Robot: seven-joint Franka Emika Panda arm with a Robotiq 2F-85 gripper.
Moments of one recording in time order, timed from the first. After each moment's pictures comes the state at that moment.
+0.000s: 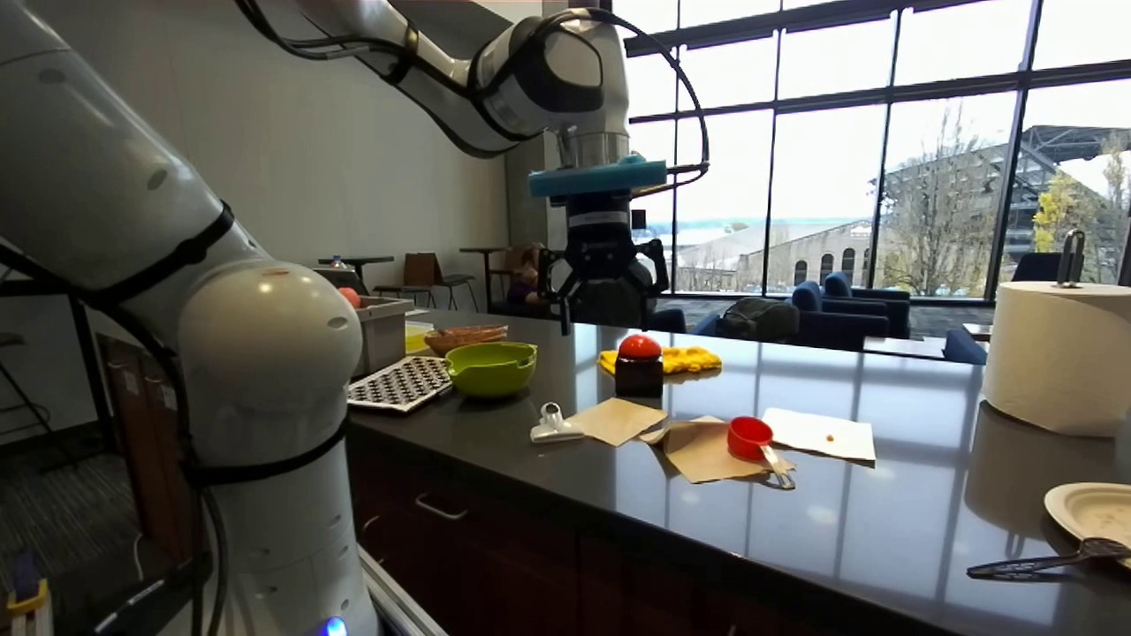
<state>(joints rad) -0.08 -0.65 -0.18 -2.62 -0.28 1.91 -0.67</state>
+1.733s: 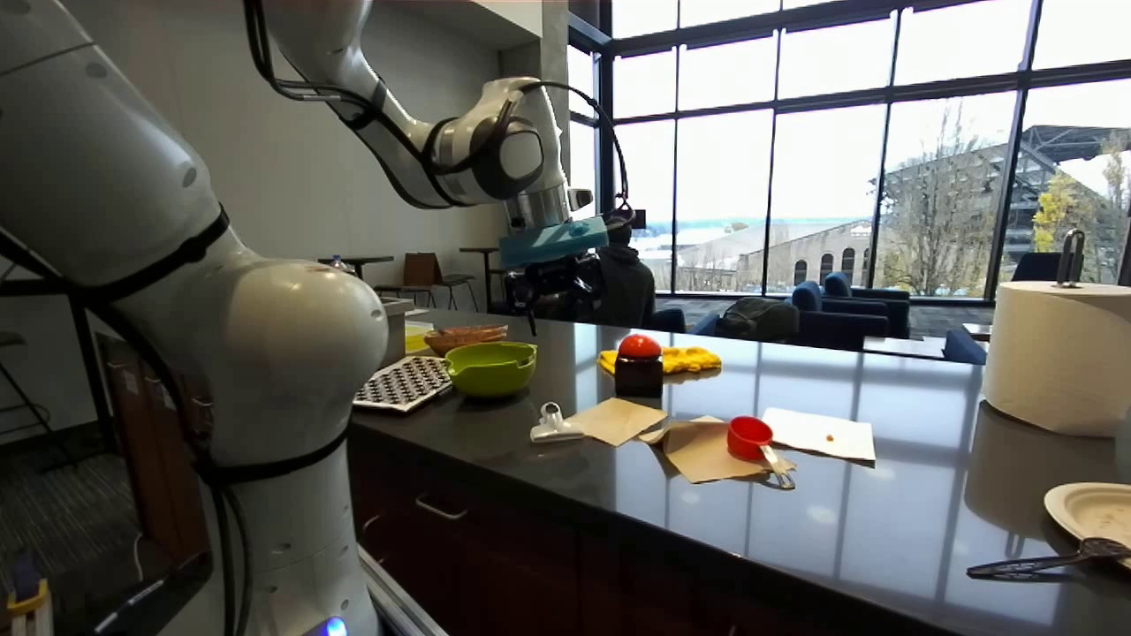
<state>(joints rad) 0.19 -0.62 -0.16 -2.79 -0.11 2.49 -0.67</state>
